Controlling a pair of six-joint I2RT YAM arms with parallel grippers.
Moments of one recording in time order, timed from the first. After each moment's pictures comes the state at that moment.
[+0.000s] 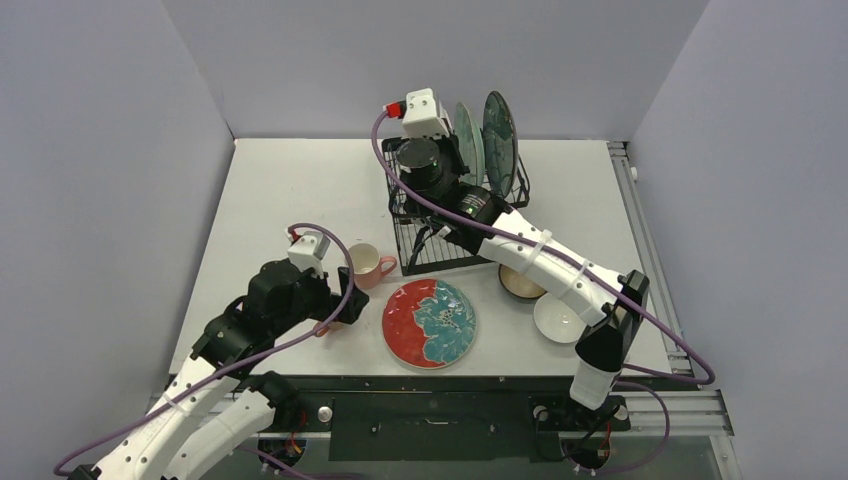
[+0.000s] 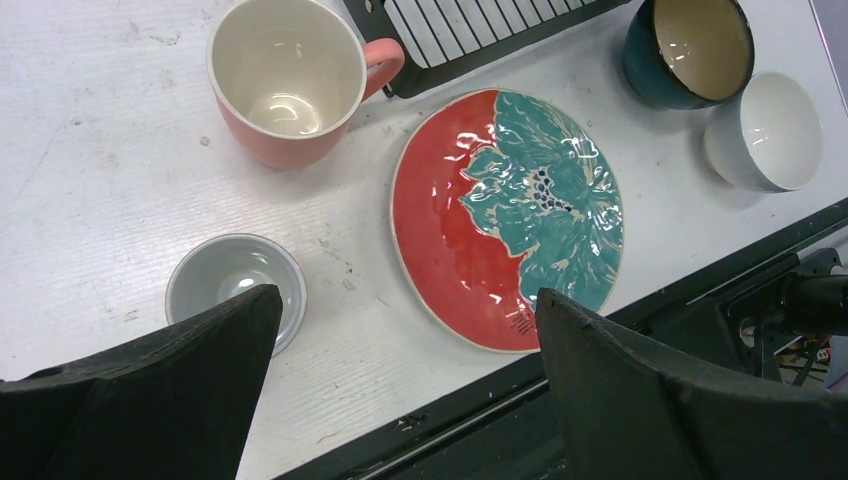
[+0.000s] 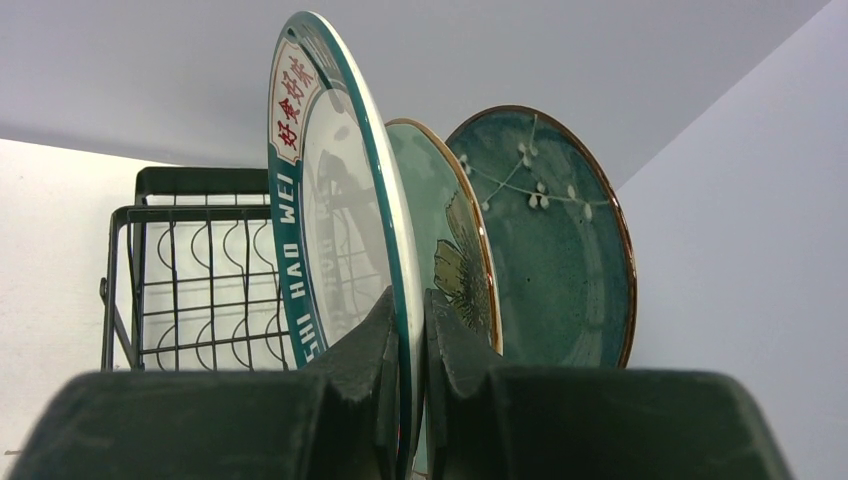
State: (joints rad) left arm -0.61 0.62 0.74 -0.67 -0.03 -0.43; right arm 0.97 1.75 1.87 -0.26 1.14 -0.24
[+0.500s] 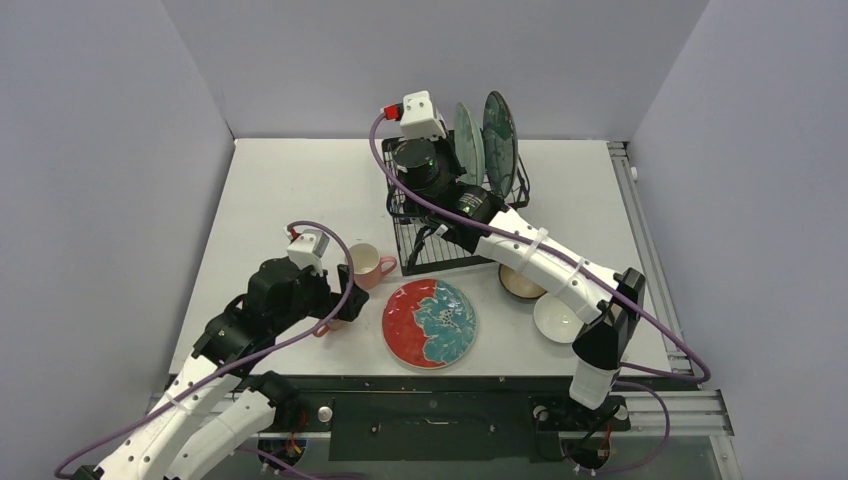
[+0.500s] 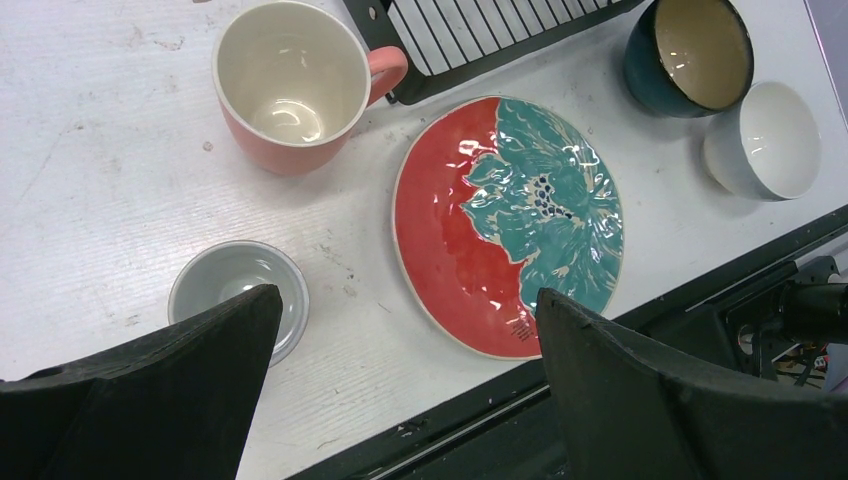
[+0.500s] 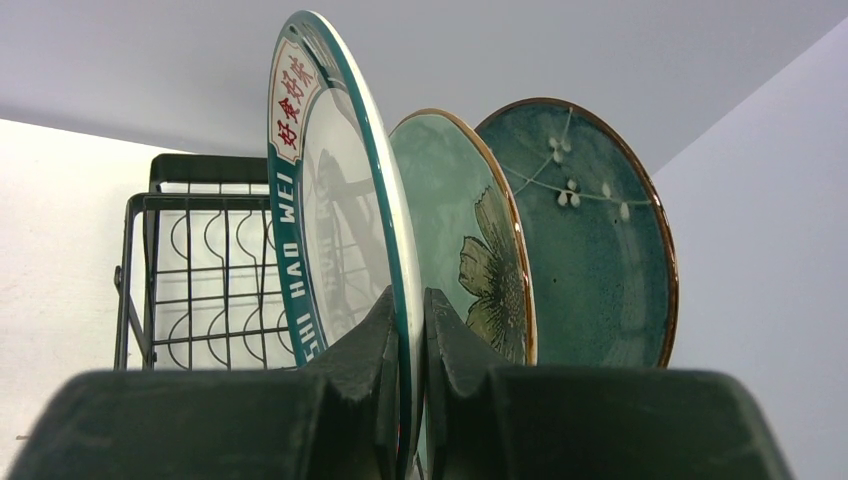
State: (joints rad) left arm -0.59 0.63 0.74 -0.65 -0.01 -0.43; right arm 0.95 1.77 1.87 -0.29 1.09 -0.21
